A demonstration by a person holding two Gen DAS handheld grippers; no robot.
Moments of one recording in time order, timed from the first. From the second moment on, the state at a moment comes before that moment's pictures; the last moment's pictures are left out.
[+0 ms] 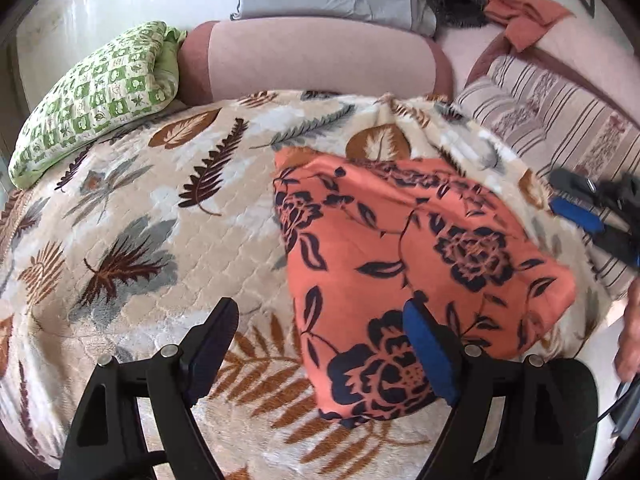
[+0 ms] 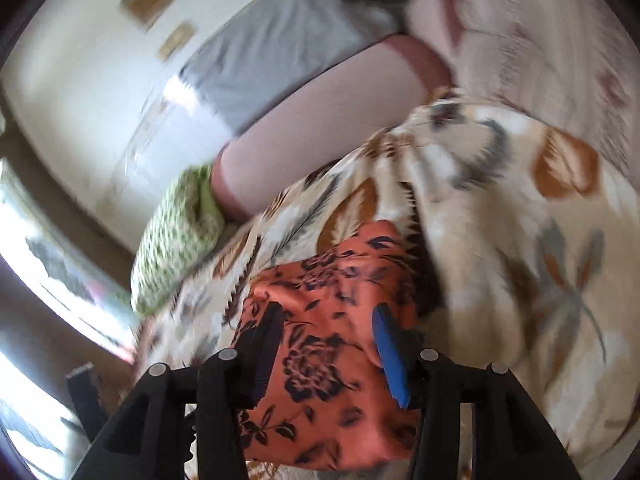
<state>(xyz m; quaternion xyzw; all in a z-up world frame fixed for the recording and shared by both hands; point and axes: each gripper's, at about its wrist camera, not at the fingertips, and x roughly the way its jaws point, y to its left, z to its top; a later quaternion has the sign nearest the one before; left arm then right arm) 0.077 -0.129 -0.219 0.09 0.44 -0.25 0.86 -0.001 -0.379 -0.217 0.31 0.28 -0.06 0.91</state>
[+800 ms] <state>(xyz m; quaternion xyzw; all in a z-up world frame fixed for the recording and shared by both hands) 0.076 -0.130 -0.243 0.10 0.46 -0.23 0.85 0.012 -0.358 -0.245 0.29 0.37 -0.04 0.88</state>
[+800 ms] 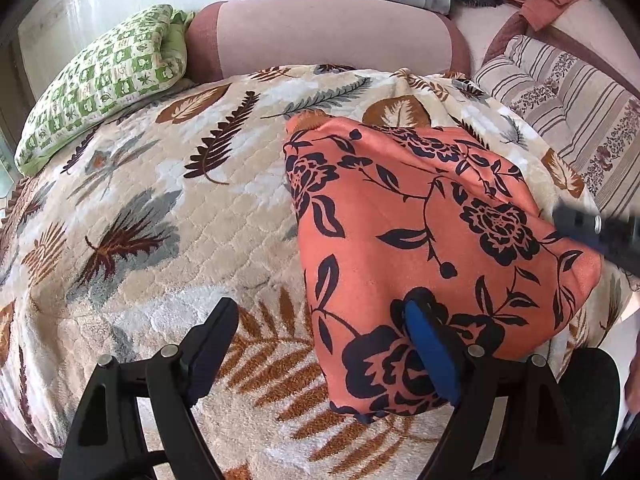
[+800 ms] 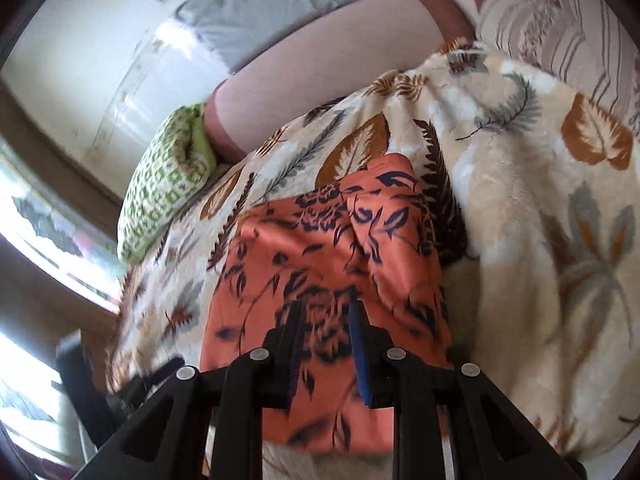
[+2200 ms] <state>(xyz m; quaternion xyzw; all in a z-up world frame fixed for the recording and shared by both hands) 0.071 -0.159 -0.247 0.17 0.54 -0.18 0.81 0.019 -0.355 -0.303 0.28 0.42 -0.07 0.86</state>
